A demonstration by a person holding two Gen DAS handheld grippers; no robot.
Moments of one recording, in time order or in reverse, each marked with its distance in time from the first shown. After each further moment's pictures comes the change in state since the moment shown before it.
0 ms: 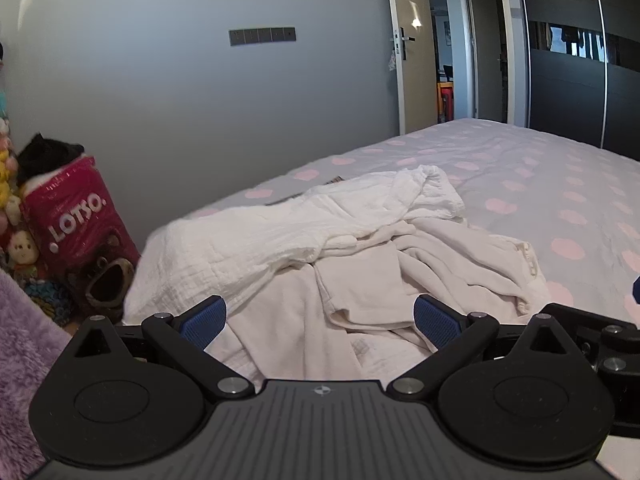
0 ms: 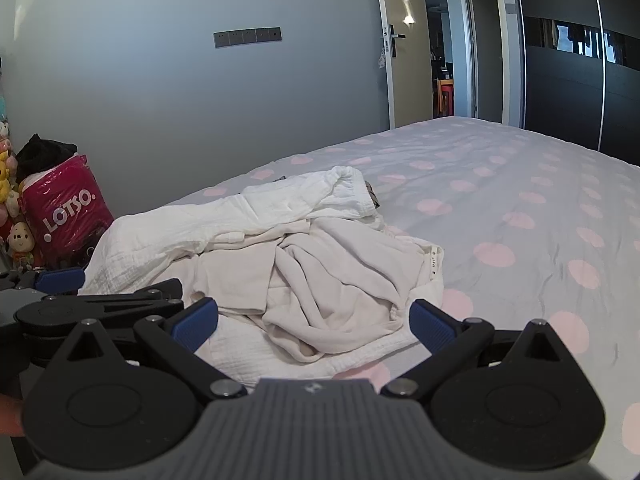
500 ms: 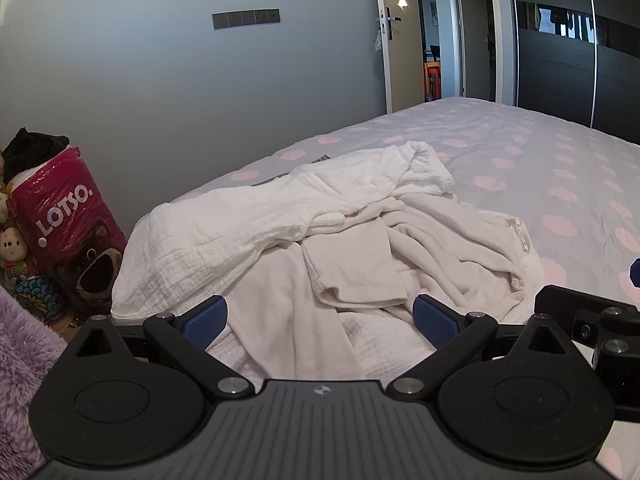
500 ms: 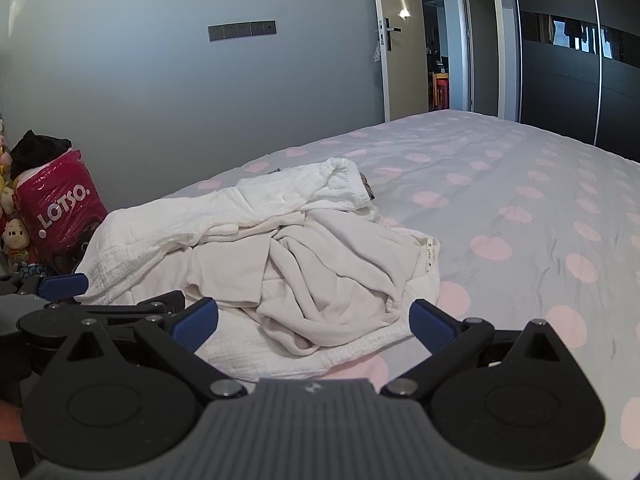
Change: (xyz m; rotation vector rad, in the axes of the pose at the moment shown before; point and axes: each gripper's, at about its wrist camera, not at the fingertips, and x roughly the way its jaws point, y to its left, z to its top) left arm 0.006 -0.003 -0.004 0.011 0.060 -0.037; right arm 0.005 -0.005 -0.008 0.014 0.011 -0.008
